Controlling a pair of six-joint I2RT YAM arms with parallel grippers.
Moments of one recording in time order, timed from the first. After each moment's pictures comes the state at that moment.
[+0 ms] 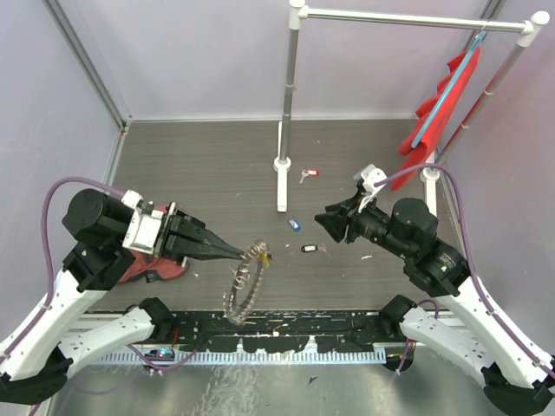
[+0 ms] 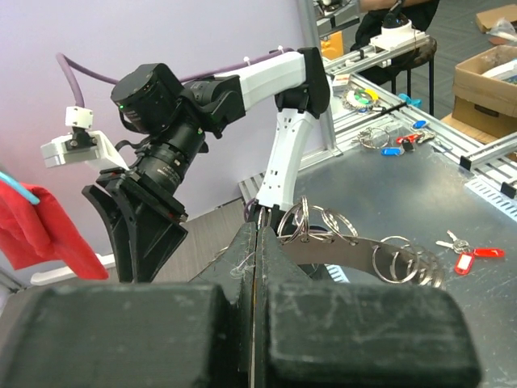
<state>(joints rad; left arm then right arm) -0.79 0.78 1.15 -0.01 1.09 -0.02 0.68 0.67 0.92 -0.41 -0.17 0.18</state>
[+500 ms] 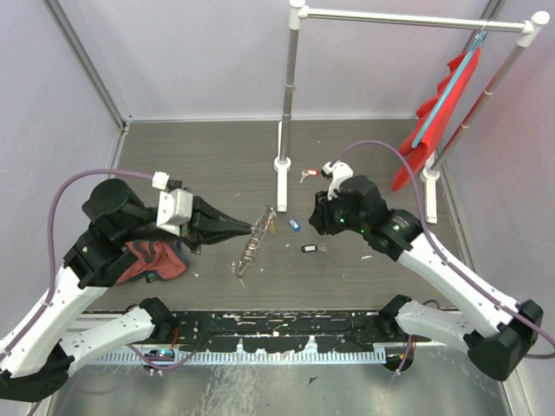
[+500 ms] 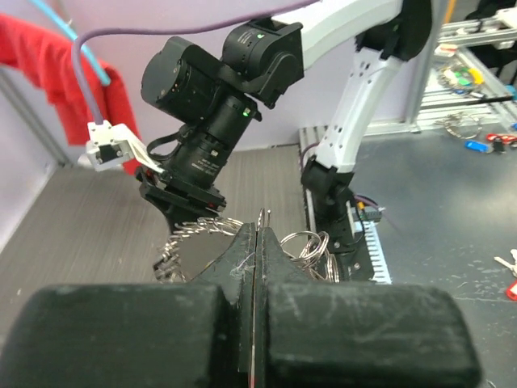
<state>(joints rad) -0.79 0.80 1.18 -0.27 0.81 0.08 0.68 0.96 0.98 -0.55 -0.04 0.27</state>
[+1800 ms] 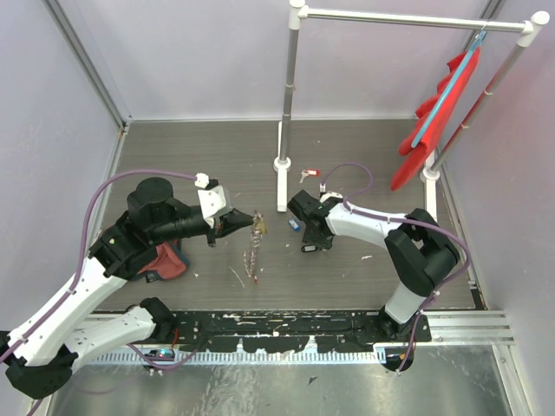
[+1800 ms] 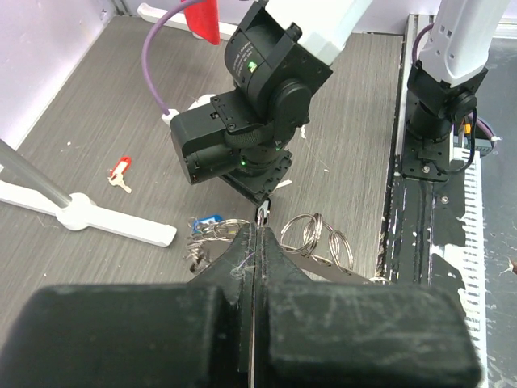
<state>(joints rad) -0.76 0.85 1.06 -0.42 0.51 0.24 0.73 1.66 0.99 -0.67 0.36 1.02</state>
